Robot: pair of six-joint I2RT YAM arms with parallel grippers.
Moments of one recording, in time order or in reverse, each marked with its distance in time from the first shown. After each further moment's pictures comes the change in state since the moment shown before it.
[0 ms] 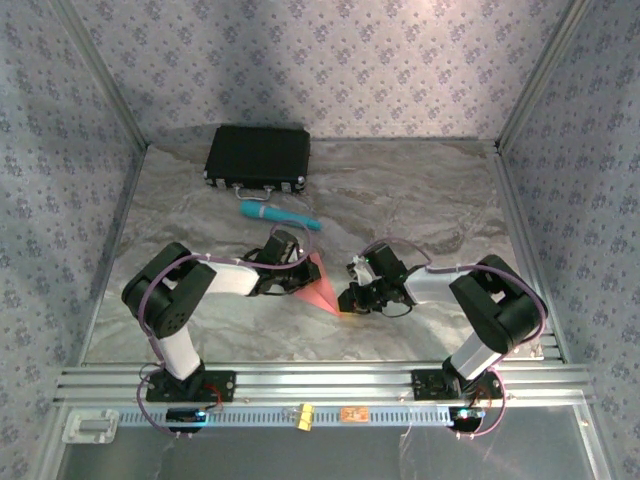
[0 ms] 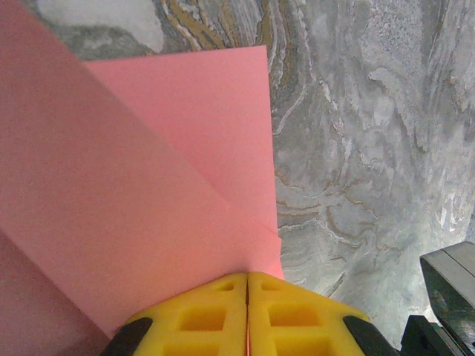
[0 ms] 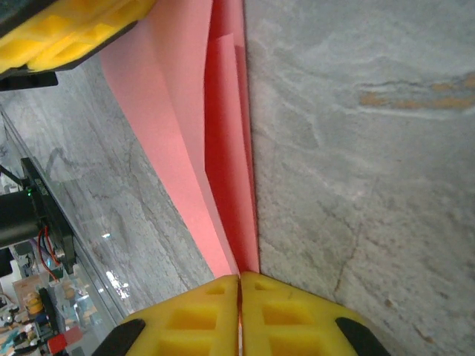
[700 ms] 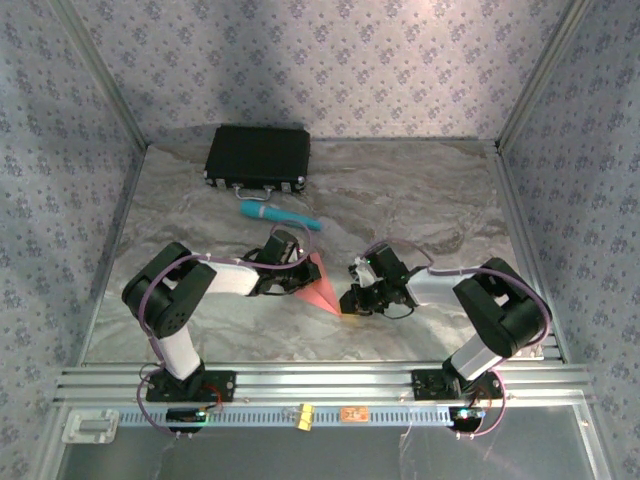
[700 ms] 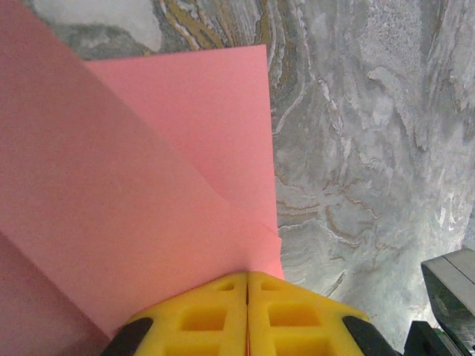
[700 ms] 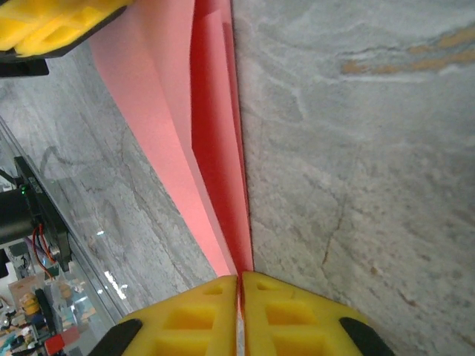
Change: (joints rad) left arm 0.000 0.001 0.000 0.003 0.003 0.000; right arm 0.000 -0.031 -0.014 -0.035 0.016 0.001
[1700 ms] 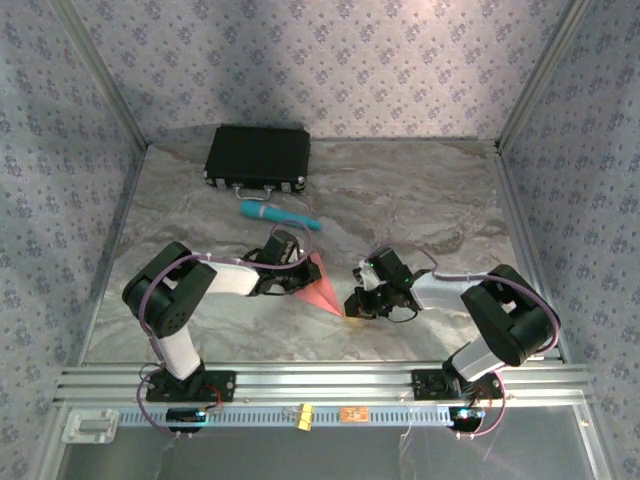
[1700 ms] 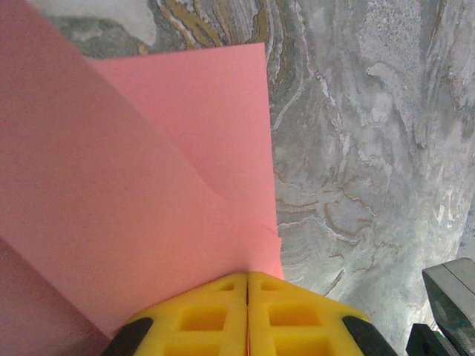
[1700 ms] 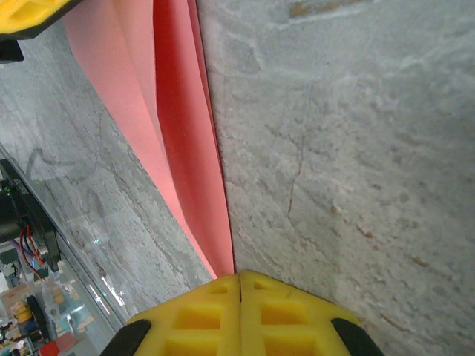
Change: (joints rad) left arm 0.000 0.003 0.000 0.005 0.008 0.000; right arm 0.005 -0.051 -0.031 -0.042 0.038 0.019
